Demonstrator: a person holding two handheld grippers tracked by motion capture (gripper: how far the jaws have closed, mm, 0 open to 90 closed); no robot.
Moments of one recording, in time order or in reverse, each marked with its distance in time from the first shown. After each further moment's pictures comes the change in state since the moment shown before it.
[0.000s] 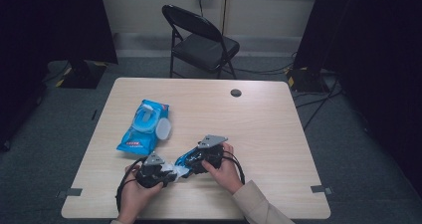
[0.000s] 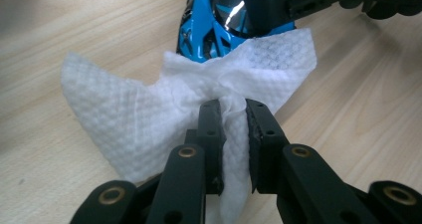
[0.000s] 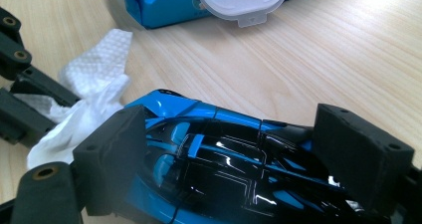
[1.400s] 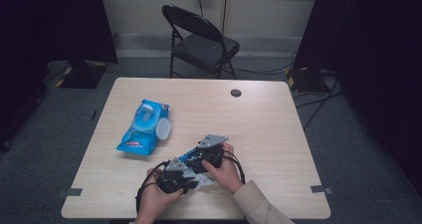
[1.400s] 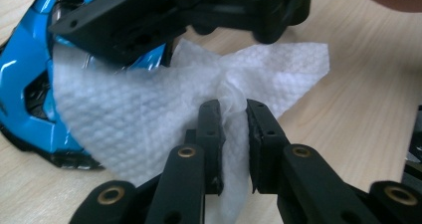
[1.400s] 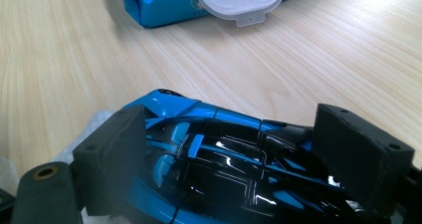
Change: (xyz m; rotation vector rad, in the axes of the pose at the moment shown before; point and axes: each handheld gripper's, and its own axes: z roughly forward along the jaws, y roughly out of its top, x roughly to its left) left arm -0.044 0.016 0.028 0.010 -0.144 0.090; right arm -0.001 0.000 0.000 0.003 -0.001 0.000
